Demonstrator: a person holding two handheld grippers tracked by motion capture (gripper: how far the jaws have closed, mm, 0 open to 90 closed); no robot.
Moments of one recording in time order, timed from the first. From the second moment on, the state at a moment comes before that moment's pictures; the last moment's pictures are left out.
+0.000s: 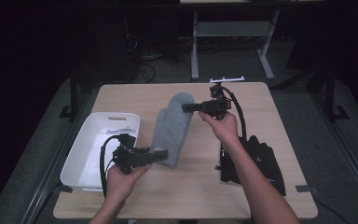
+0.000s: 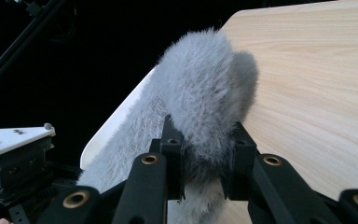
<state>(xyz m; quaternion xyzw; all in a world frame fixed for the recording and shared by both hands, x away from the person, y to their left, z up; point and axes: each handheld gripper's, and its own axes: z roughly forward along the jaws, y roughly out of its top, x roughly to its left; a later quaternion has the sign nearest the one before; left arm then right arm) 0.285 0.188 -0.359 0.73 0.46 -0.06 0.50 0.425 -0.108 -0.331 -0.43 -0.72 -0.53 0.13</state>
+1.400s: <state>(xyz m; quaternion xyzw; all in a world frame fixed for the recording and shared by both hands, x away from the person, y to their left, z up) 0.278 0.257 -0.343 0.70 0.49 -0.04 0.52 0.439 -0.032 -0.306 -0.39 -0.72 -0.55 0.16</state>
